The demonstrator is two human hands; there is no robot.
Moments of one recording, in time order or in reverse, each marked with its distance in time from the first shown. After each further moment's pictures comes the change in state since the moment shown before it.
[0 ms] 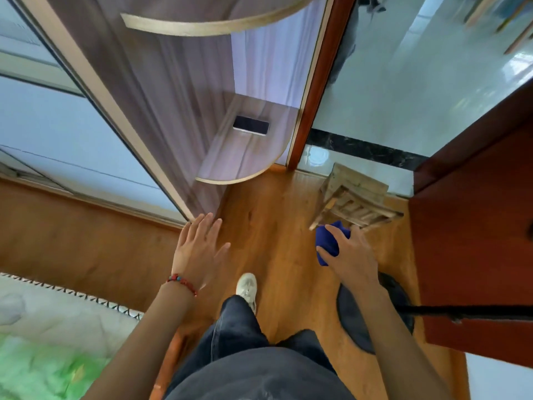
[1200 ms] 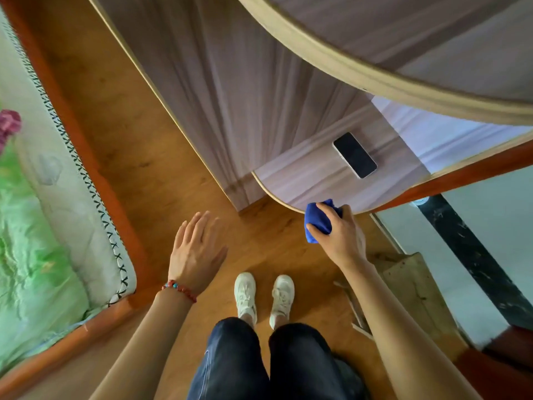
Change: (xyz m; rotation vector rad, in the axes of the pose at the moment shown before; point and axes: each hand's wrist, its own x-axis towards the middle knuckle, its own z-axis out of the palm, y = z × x) left_hand 0.111 0.001 0.039 -0.099 0.073 -0.727; right_hand 0.329 -0.096 0.082 0.099 -0.325 -0.685
